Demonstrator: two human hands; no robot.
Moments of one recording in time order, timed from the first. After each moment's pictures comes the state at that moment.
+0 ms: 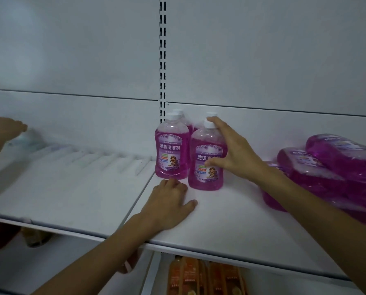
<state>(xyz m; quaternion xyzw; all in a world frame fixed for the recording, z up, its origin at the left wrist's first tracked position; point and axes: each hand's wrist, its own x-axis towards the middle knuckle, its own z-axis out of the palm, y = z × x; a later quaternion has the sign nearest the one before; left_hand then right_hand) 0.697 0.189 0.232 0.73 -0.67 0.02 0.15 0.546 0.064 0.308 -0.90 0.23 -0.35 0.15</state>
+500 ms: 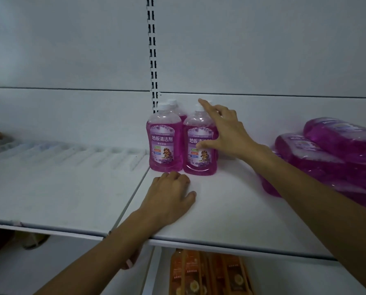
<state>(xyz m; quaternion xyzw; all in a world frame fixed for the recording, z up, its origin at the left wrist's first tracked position) 0.688 0.192 0.237 0.70 -0.68 0.06 0.18 0.563 0.045 0.314 -0.89 0.33 -0.31 0.03</state>
